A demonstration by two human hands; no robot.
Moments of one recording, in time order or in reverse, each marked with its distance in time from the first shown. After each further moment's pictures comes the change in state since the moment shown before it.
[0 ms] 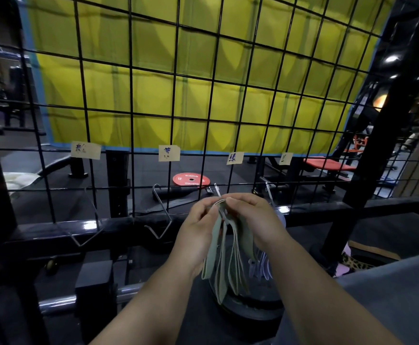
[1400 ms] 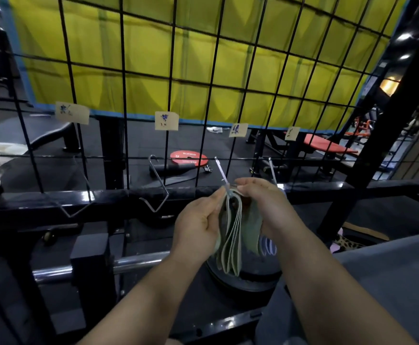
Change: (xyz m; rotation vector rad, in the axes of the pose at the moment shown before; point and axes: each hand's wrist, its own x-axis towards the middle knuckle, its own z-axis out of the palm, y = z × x) left_hand 0.000 -0.055 -0.016 0.652 0.062 0.619; right_hand -0.014 0.002 -0.008 0.074 0.111 0.158
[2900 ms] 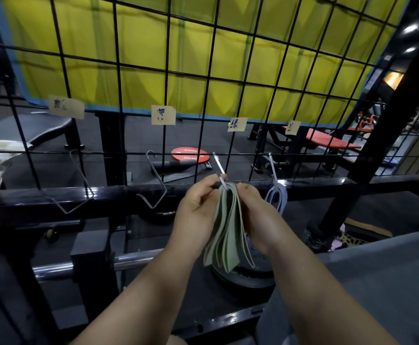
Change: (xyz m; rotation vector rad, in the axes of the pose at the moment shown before) left_hand 0.011 0.043 -0.011 -0.550 -0.058 -0.496; right_hand -0.016 0.028 0.003 -0.008 -0.201 0.051
